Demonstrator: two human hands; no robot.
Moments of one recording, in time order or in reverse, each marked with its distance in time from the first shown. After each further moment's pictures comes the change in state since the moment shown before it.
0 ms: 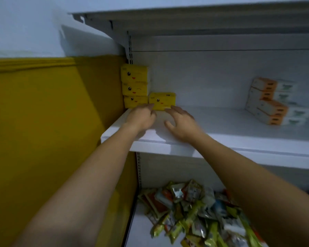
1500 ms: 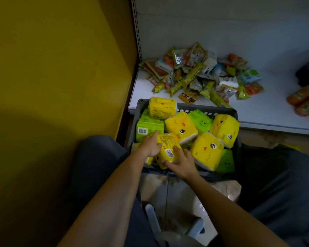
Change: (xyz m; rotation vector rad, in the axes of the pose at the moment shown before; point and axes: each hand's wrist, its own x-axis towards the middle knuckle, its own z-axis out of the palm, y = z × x) left_hand -0.473 -0.007 0.295 -0.350 -0.931 -0.496; right_hand -0.519 -0.033 0.269 0.468 -0.678 0.760
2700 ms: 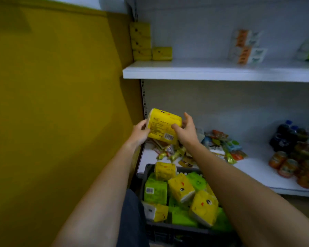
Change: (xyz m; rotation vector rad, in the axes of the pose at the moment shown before) left_hand -0.161 0.118 -0.196 -0.609 0.559 0.441; right_hand -0.072 -0.215 -0.196 0.612 0.458 -0.485
